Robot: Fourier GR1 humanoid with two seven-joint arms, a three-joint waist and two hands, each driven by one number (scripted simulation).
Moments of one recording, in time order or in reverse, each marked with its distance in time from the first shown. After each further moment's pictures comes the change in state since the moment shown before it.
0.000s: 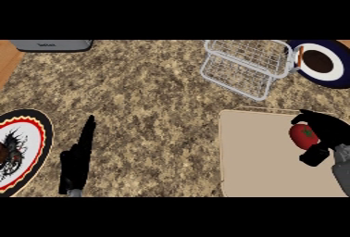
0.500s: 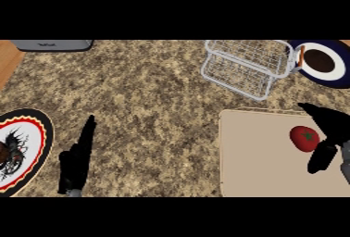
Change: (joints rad) left arm -0.005 0.023 -0.022 0.004 0.034 0.010 -0.013; right arm -0.026 -0.065 0.028 -0.073 -0.090 0.028 0.082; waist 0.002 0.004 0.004
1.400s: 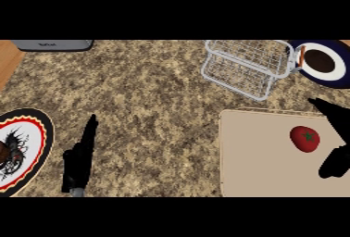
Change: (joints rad) left arm -0.022 0.021 -0.047 0.019 0.035 0.058 -0.011; right arm 0.055 -0.152 0.036 -0.178 -0.125 -0.111 0.032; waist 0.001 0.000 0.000
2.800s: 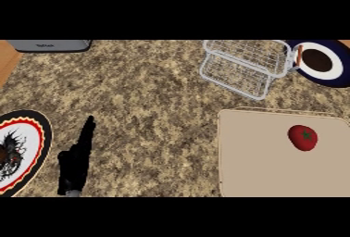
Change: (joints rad) left arm 0.003 0.065 -0.054 -0.015 0.082 0.042 -0.003; right arm 0.211 -0.238 -0.204 -0.120 -0.352 -0.305 -0.319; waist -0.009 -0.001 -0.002
